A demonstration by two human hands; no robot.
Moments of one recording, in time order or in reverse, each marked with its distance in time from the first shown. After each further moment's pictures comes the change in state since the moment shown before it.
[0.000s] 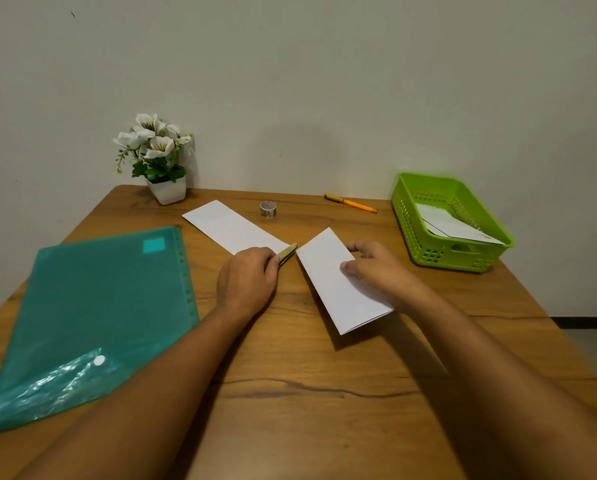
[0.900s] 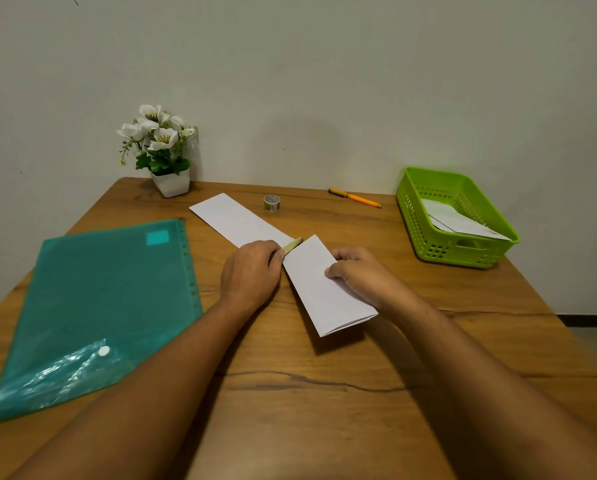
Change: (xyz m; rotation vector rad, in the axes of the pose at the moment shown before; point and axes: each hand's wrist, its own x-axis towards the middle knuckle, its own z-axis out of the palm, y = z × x) left_hand 0.001 0.000 0.002 0.013 -0.014 -0.002; right_hand -0.008 -0.008 0.027 0.037 -0.090 0.022
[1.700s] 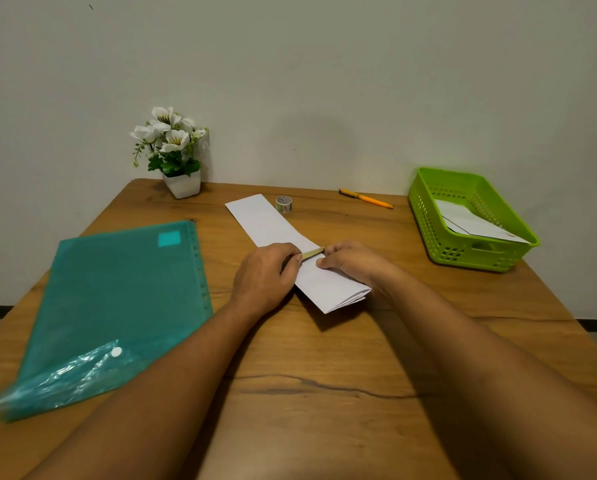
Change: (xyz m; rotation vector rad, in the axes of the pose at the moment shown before) left_hand -0.005 -0.001 -0.005 -0.160 -0.011 0.155; right_hand 0.058 -0.005 0.006 -0.023 -0.081 0.062
